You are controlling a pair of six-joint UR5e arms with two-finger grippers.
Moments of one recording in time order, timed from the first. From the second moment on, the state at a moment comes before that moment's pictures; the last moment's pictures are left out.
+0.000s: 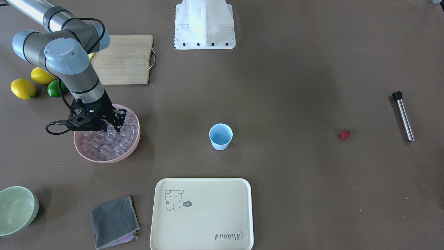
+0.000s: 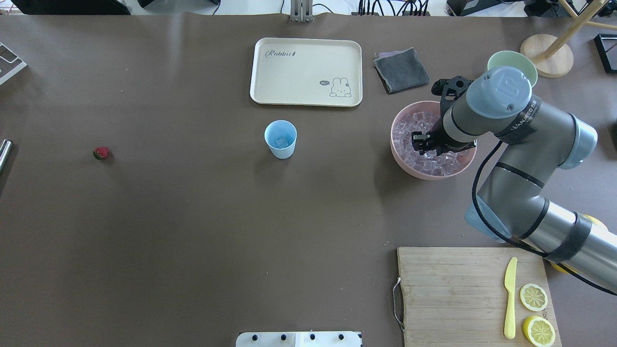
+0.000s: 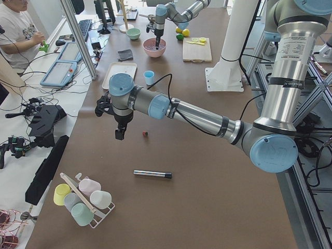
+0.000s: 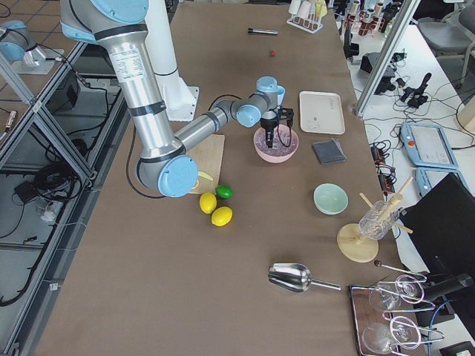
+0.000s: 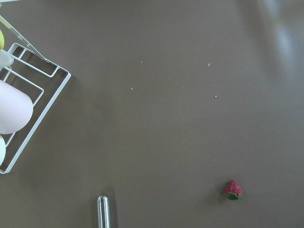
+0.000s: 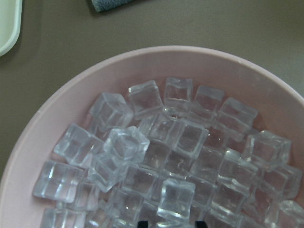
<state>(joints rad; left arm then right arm) -1.50 -1.73 -1.75 -1.60 -2.42 -0.16 0.74 -1.22 1.73 -1.39 1.93 1.08</state>
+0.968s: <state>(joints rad) -1.50 -1.73 -1.76 -1.60 -2.42 -0.16 0.77 -1.05 1.83 -1.61 1.93 1.07</state>
